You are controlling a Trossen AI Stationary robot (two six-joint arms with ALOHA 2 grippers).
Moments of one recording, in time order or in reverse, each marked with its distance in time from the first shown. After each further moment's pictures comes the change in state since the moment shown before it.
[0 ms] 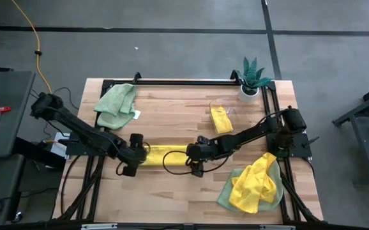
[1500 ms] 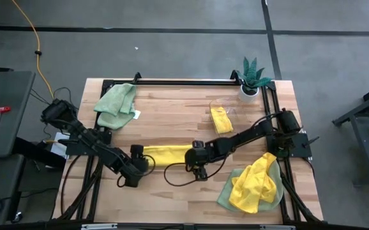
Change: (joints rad) left arm -0.167 0.295 0.006 0.128 -0.040 -0.225; right arm 0.011 0.081 0.056 -0.062 -0.113 -0.238
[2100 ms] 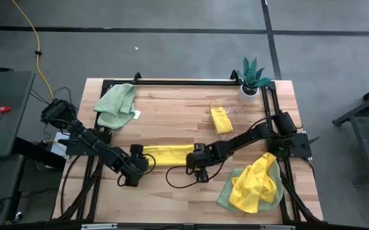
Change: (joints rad) left arm 0.005 -0.014 -0.004 -0.023 0.032 -0.017; right arm 0.028 0.051 -0.002 -0.033 0.010 0.042
